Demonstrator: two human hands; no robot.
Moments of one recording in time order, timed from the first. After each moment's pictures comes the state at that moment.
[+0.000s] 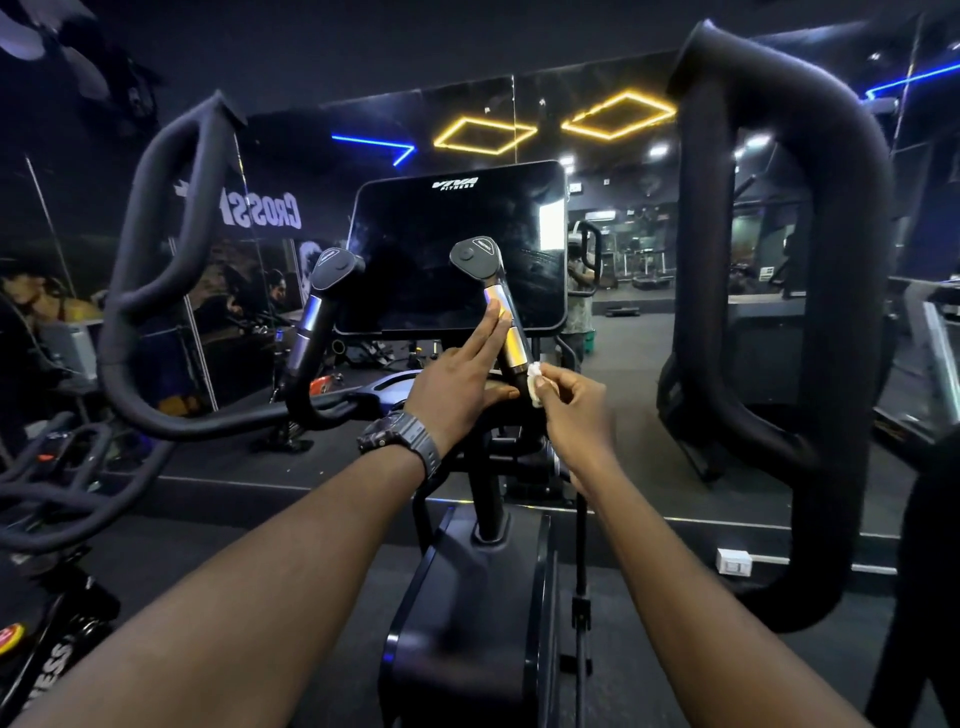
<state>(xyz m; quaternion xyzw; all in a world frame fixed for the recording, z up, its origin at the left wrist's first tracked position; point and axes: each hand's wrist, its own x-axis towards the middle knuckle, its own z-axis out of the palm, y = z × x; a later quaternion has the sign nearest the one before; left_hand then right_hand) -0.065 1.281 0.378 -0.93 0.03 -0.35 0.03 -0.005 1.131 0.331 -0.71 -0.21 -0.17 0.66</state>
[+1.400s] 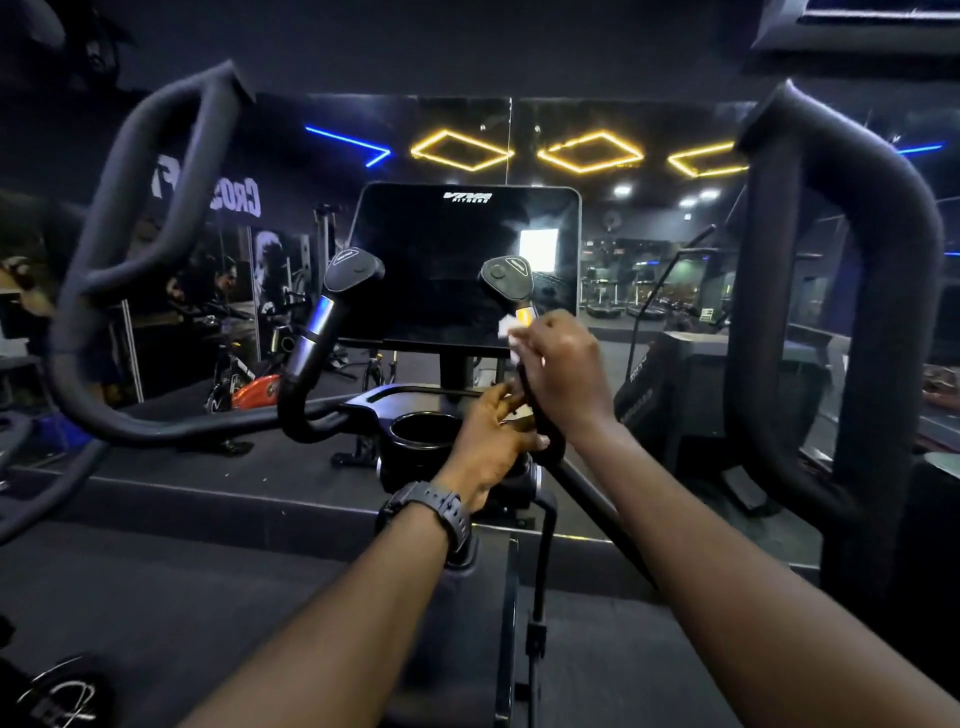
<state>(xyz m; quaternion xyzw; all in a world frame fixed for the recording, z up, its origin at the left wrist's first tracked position) -0.041 1.274 0.341 -0.63 0.11 -0.17 -0.75 -0.001 1.174 0.411 -0.73 -0.37 -0.49 0.29</state>
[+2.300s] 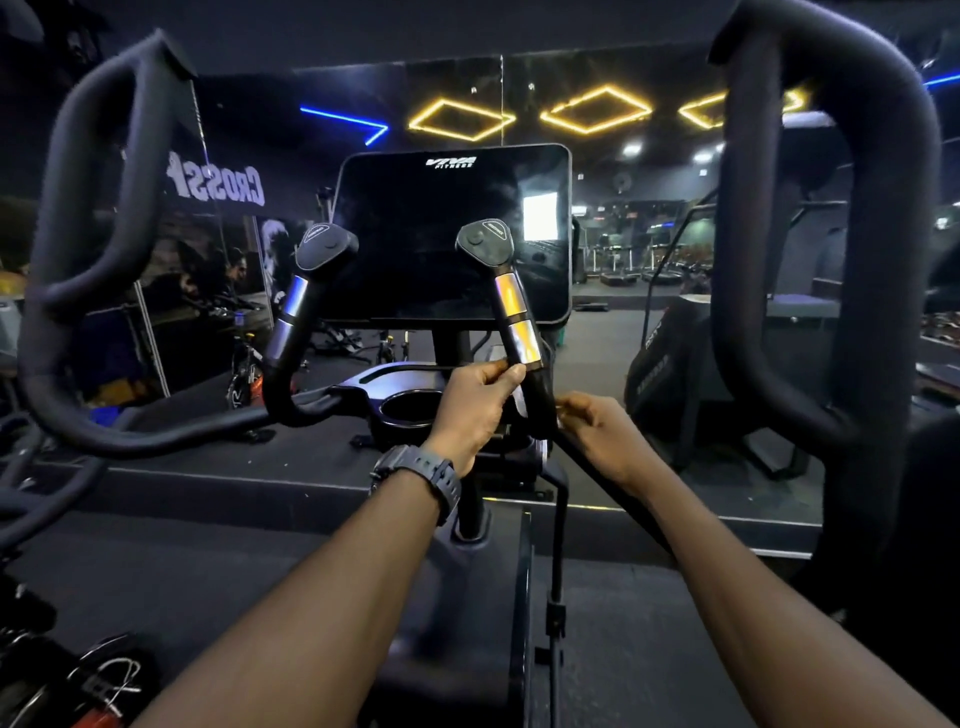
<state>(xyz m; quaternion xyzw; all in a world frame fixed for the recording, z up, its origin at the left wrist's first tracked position) -0.057 1.262 0.359 -0.75 0.00 -0.25 -0.61 0.036 1.105 0.315 -0.80 -0.36 -0.10 0.47</state>
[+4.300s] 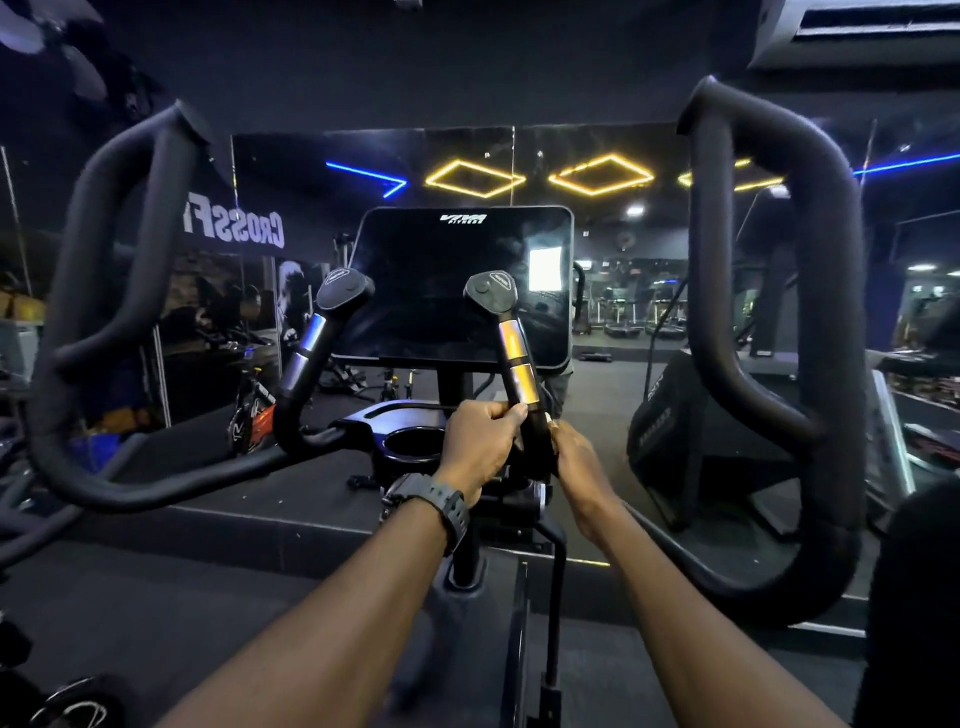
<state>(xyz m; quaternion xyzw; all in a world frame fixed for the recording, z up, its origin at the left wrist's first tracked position) -0.045 1.263 0.356 -0.79 -0.03 -0.30 -0.54 0.013 1.138 0.324 -0.70 -0.25 -0.02 0.67</state>
